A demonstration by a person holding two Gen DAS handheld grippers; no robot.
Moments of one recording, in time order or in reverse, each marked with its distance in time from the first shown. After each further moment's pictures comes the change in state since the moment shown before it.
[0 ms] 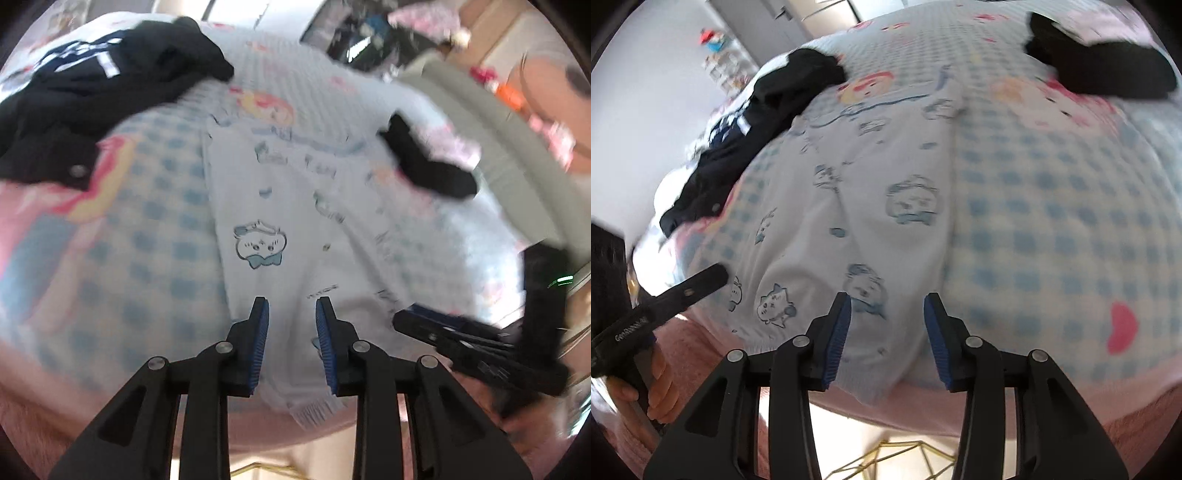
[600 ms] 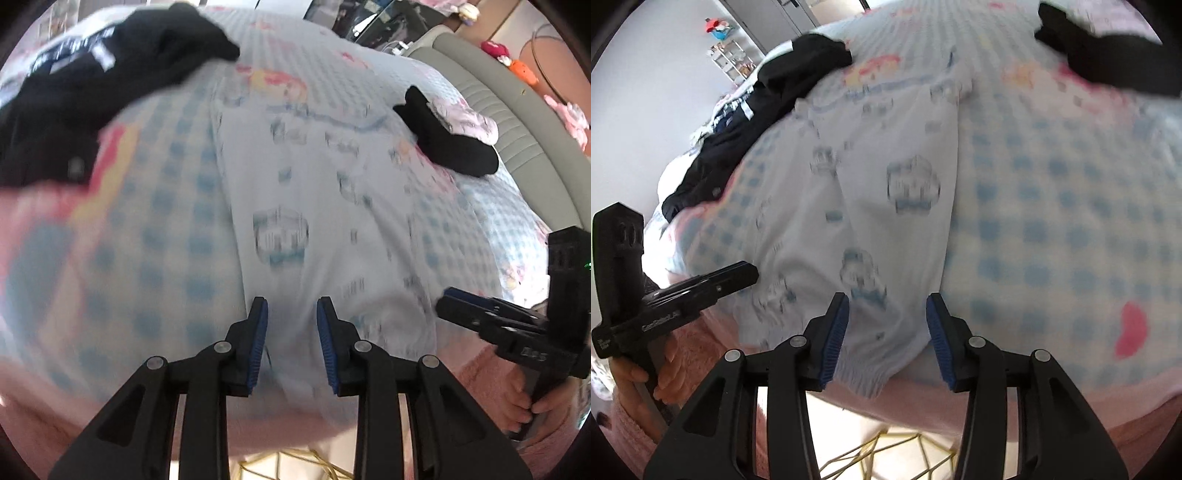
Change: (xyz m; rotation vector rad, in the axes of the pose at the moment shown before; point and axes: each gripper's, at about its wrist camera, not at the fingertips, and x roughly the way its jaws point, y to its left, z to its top) left arm 0.003 0.019 0.017 0.025 0.051 0.053; right arm -0.009 -0.020 0.000 0.014 0.019 0.034
